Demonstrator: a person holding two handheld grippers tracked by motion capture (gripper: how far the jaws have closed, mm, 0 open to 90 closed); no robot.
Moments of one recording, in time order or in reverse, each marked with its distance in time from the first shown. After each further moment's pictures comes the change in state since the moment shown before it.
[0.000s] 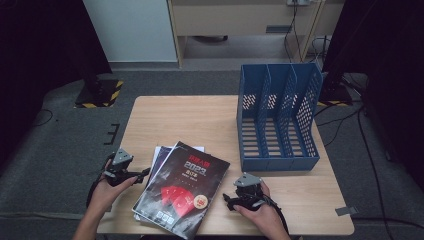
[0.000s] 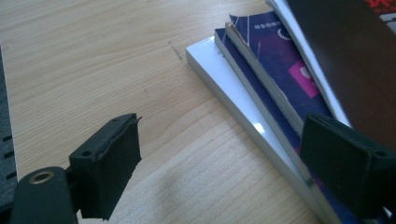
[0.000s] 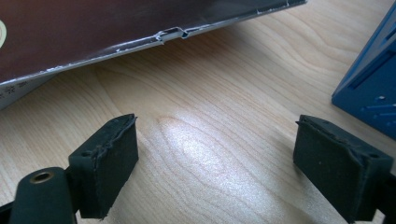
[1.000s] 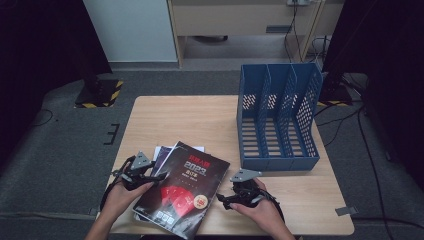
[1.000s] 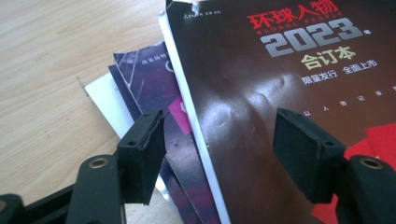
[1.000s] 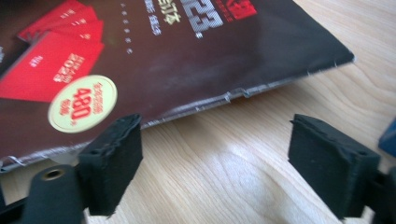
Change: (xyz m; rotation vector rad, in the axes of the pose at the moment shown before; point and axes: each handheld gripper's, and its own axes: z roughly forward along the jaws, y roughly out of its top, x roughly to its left) left arm -0.057 0.024 0.006 0.018 -0.126 0.103; right arm 0.008 0.029 -0.016 -0.014 0.171 0.033
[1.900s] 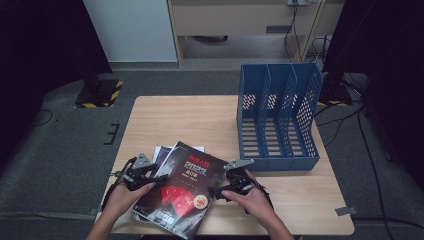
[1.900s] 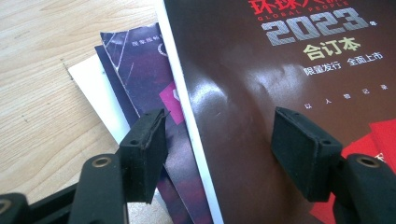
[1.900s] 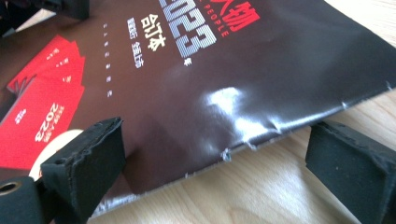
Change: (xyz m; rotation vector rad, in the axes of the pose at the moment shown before) left arm 0.000 -0.005 0.006 0.025 -0.019 -0.045; right arm -0.016 0.017 0.039 0.032 0.095 0.172
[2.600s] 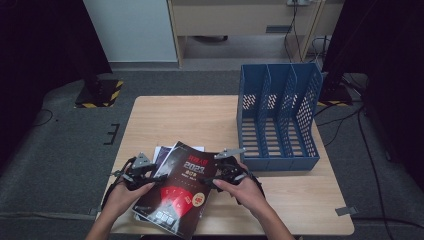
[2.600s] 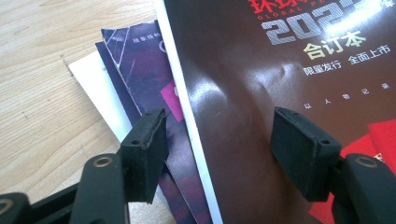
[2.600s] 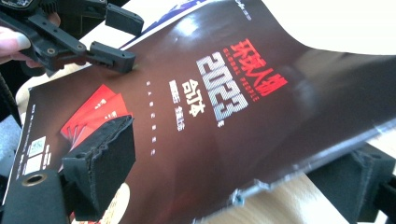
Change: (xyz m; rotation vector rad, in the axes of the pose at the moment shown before) left arm 0.001 0.000 -0.001 0.009 -0.004 -0.010; right arm 0.023 0.046 -0.007 -0.028 0.038 -0.043
